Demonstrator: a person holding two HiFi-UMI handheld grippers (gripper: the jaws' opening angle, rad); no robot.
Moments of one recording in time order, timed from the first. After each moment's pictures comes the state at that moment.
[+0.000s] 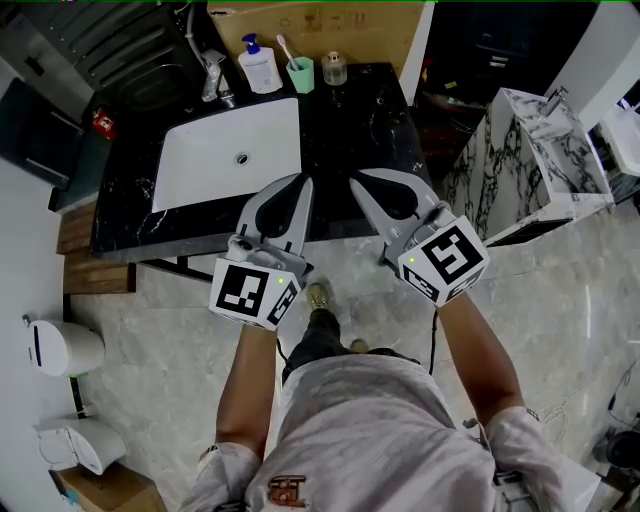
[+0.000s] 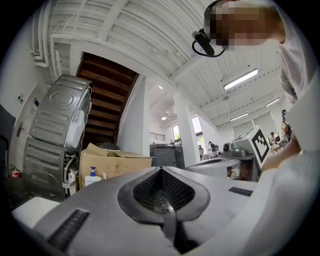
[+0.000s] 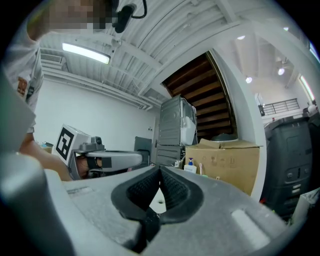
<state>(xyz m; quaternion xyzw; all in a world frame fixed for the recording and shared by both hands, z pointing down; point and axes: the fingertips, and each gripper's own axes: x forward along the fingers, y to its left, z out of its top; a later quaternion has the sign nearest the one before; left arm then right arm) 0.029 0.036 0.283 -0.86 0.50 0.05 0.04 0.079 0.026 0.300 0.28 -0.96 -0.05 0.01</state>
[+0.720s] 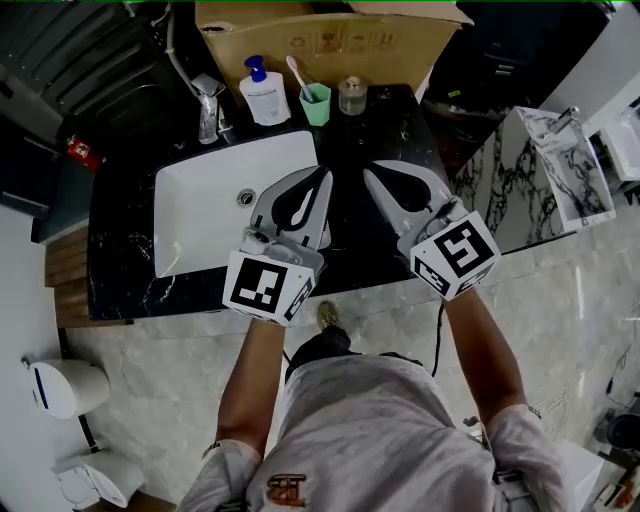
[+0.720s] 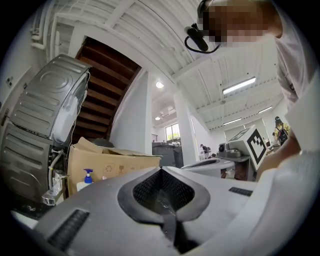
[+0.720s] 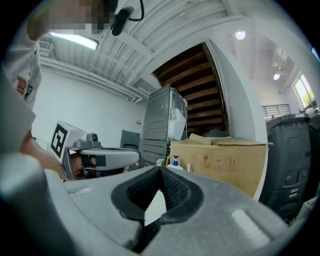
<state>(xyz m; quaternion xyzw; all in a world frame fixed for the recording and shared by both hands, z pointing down) -0.034 -0.122 0.288 -0.89 0.45 0.06 0.03 0.010 -0.135 0.307 0.34 -0.94 -0.04 0.04</state>
